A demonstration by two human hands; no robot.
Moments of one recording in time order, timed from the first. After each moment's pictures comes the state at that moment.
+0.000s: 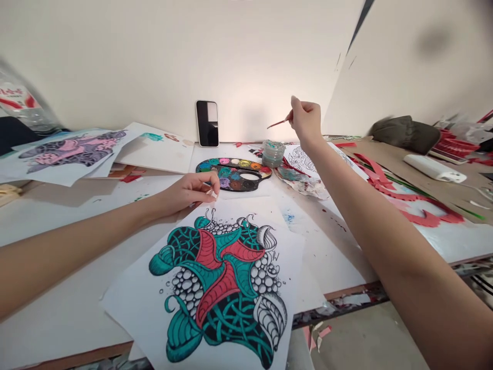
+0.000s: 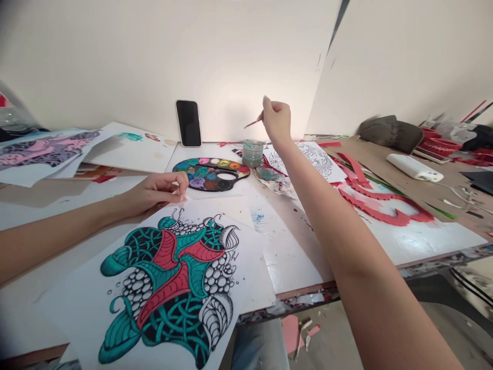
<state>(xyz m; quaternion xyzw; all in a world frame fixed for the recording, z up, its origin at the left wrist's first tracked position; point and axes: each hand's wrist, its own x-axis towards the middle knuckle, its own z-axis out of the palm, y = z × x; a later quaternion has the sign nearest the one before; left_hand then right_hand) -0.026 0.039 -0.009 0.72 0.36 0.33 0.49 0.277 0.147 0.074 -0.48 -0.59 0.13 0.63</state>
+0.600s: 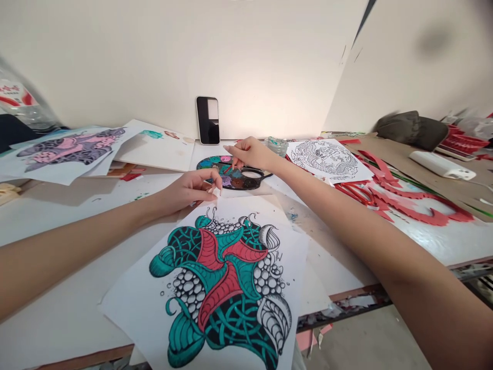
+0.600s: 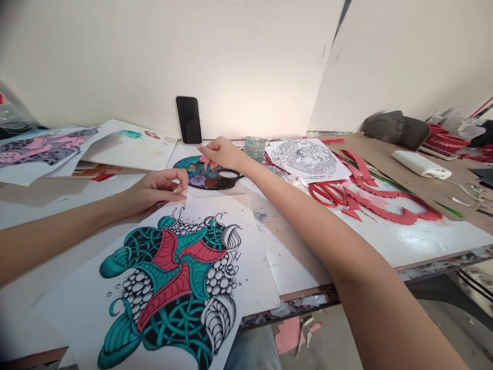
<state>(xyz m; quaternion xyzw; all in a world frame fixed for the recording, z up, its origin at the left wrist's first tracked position) -0.021 0.034 -0.005 0.66 0.37 0.31 0.57 0.192 0.116 0.024 -0.39 -0.77 0.34 0.37</state>
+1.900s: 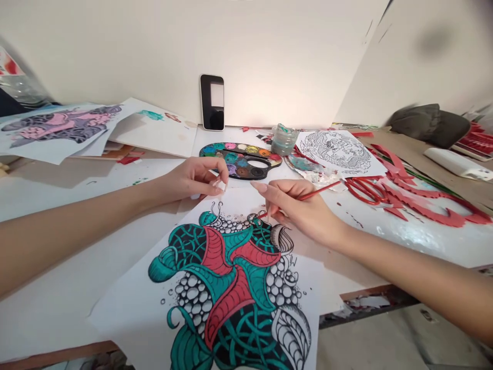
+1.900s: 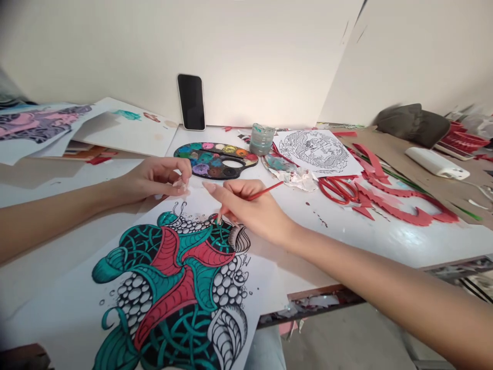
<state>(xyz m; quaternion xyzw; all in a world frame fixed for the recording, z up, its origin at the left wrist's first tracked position) -0.025 0.033 -0.002 0.73 0.31 0.29 0.53 0.218 -0.036 0.006 -0.38 -0.65 0.51 0.42</state>
